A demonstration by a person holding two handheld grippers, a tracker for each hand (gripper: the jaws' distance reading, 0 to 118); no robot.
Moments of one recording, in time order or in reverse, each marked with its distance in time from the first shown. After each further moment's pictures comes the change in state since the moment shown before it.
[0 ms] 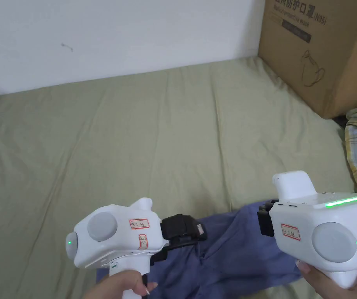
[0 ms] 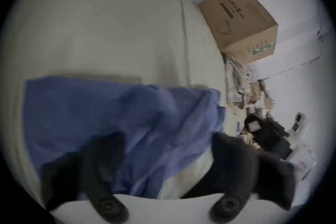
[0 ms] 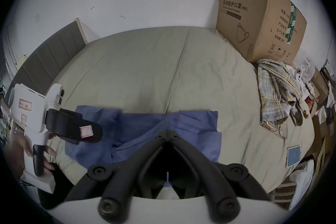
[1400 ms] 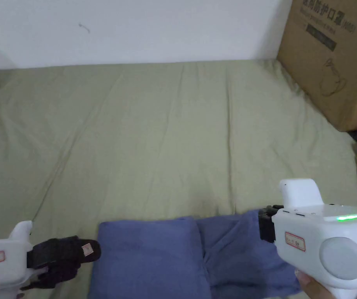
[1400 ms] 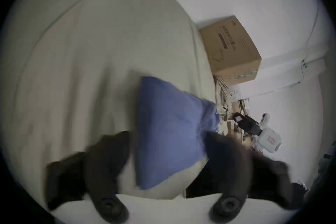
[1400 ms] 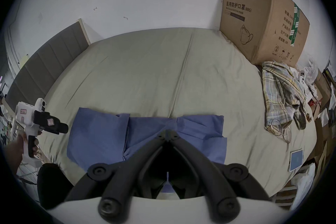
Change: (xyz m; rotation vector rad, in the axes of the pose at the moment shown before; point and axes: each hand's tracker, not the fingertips) left arm -0.176 -0.019 0.146 0.166 -0.075 0.092; right arm -0.011 0.004 -0.011 0.011 0.033 0.022
